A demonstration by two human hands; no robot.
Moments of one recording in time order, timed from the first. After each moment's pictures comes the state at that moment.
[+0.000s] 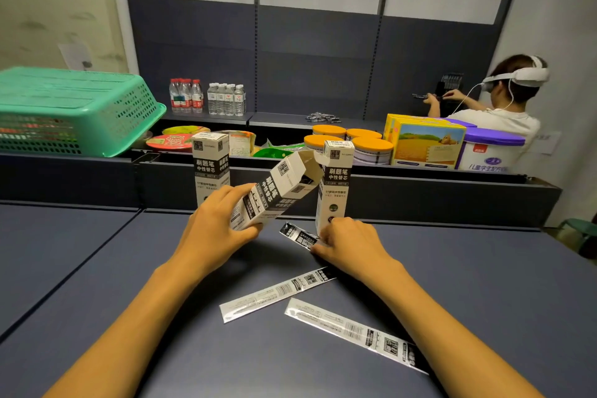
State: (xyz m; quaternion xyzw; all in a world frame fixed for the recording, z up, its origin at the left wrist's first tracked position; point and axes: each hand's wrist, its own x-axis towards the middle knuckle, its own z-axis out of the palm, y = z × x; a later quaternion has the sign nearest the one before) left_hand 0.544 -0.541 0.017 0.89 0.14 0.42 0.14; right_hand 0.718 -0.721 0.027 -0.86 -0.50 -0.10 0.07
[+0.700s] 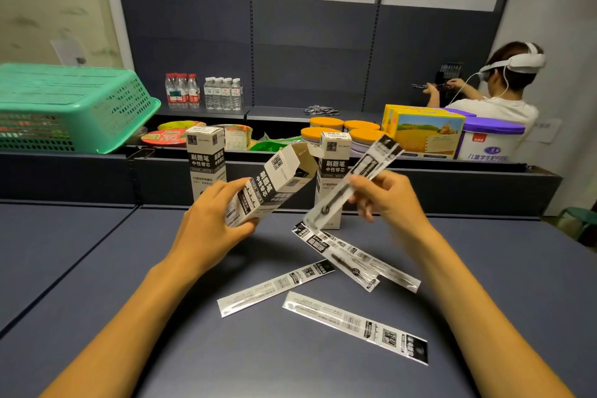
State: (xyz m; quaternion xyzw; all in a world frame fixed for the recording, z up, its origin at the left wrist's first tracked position) left_hand 0.542 -0.544 0.015 0.89 0.15 0.42 0.14; right_hand 0.737 -0.764 0.071 -0.62 -0.42 0.13 0.65
